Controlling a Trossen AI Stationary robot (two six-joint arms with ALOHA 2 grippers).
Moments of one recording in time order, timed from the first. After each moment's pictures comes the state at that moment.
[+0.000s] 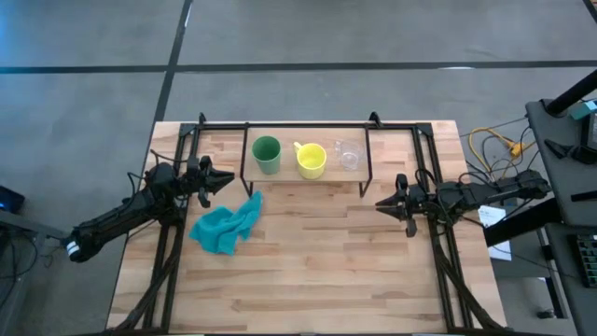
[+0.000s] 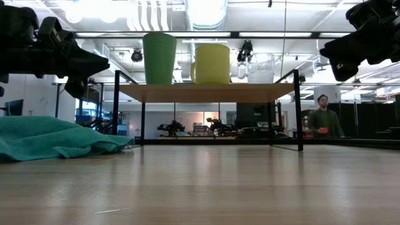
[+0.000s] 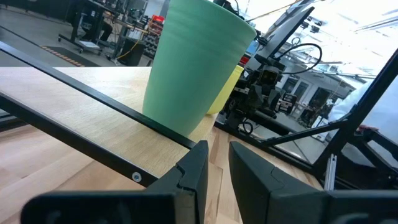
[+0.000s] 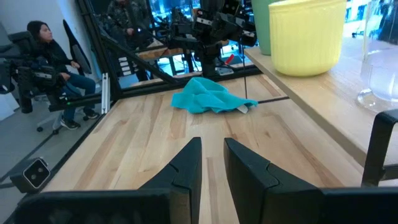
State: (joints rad) left arm 0.56 0.11 0.00 0.10 0.36 -0.44; right arm 0.22 0.20 0.10 0.00 0.18 0.20
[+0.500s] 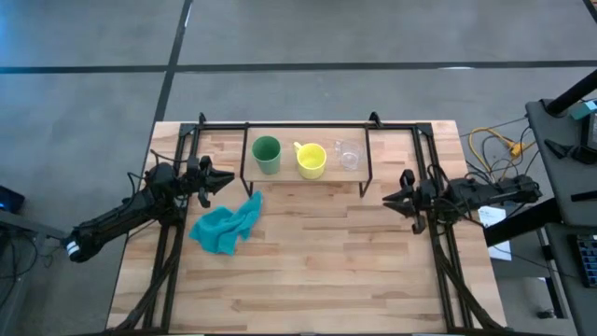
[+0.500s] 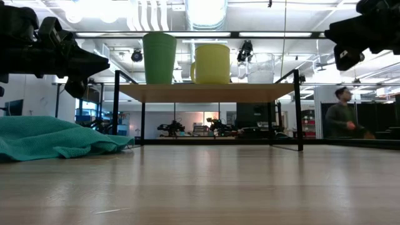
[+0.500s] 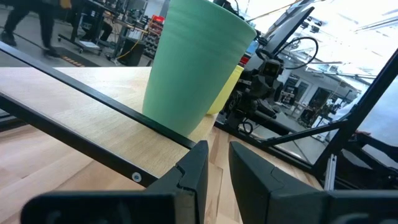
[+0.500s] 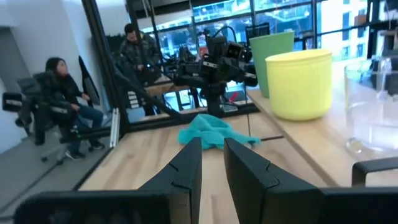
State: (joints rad) left arm 0.56 0.11 0.00 0.10 0.36 -0.44; right arm 0.22 0.03 0.10 0.00 0.18 0.17
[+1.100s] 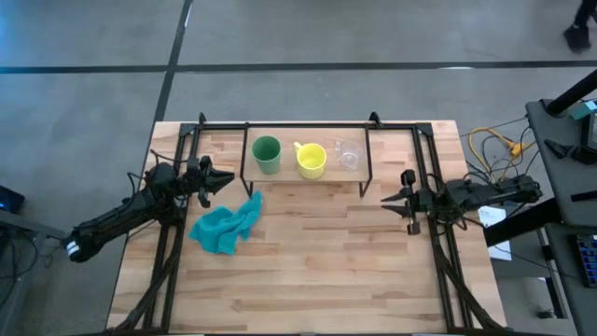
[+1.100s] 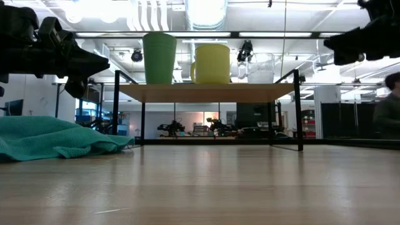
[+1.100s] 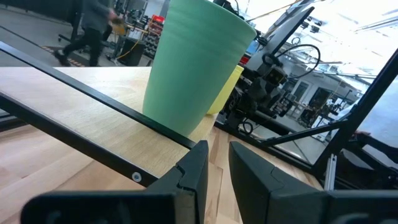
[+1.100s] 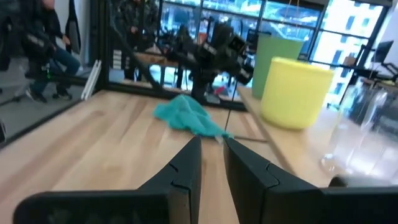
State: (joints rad) left arm 0.56 0.11 0.00 0.10 0.36 -0.44; right arm 0.22 0.05 0.09 -0.04 0.18 -0.16
